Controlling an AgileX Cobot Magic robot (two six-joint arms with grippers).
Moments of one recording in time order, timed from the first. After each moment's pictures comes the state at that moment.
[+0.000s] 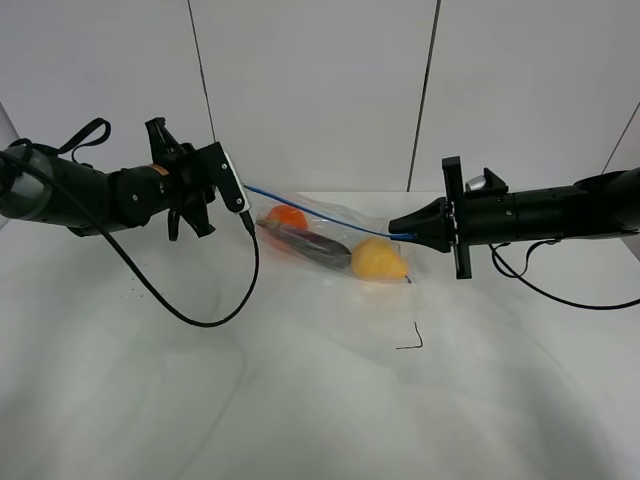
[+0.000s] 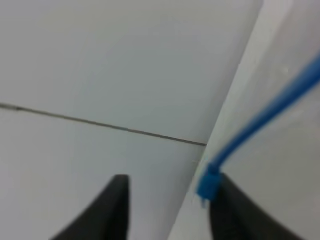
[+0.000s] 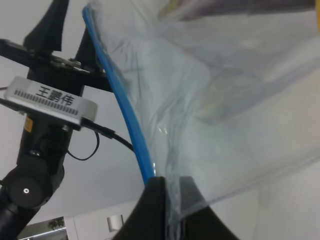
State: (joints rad) left arm -0.31 1.93 -1.04 -0.31 -0.54 1.40; right arm -0.03 1.99 -1.07 1.51 1.20 -0.70
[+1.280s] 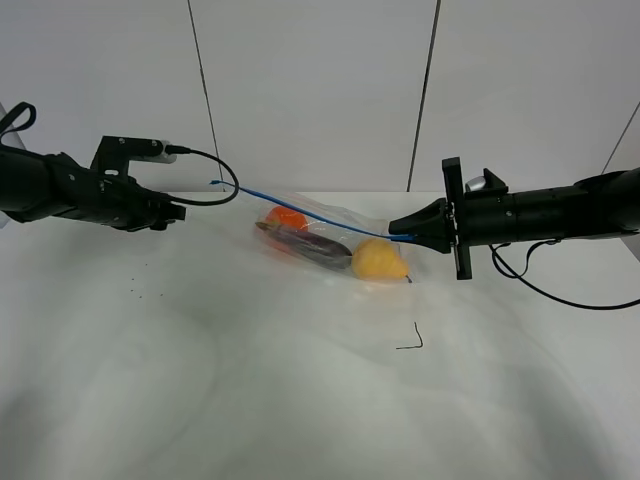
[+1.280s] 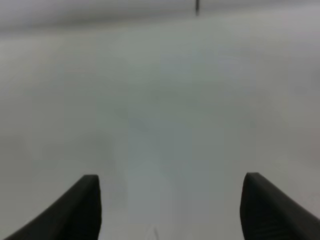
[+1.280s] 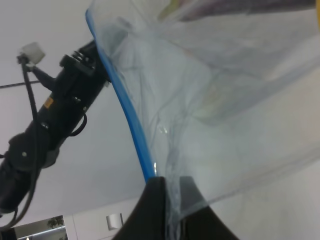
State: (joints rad) left arm -0.07 1.93 -1.10 -0.31 -0.05 0.44; right arm -0.03 1.99 -1.07 1.51 1.20 -0.70
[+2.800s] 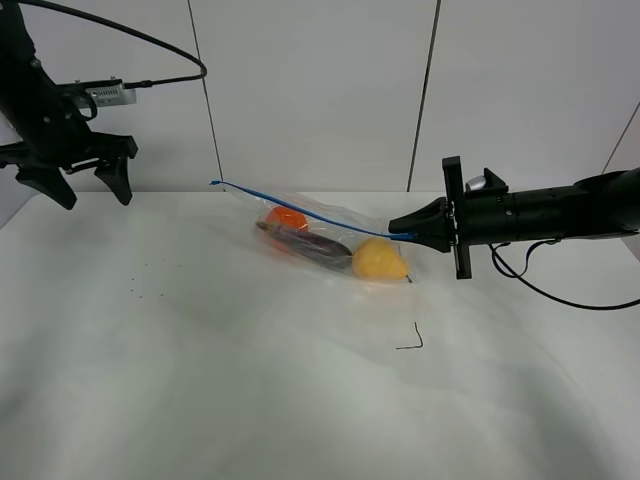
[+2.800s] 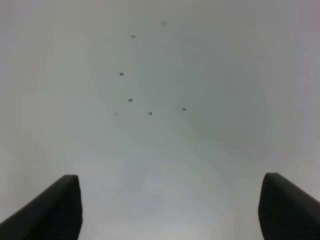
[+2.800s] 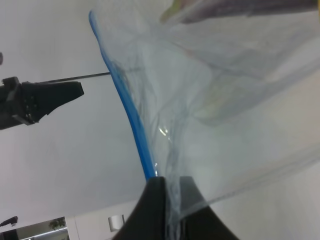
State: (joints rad) left arm 0.00 1.92 -1.71 0.00 1.19 -0.02; right arm -0.03 1.99 -1.07 1.52 1.20 -0.70
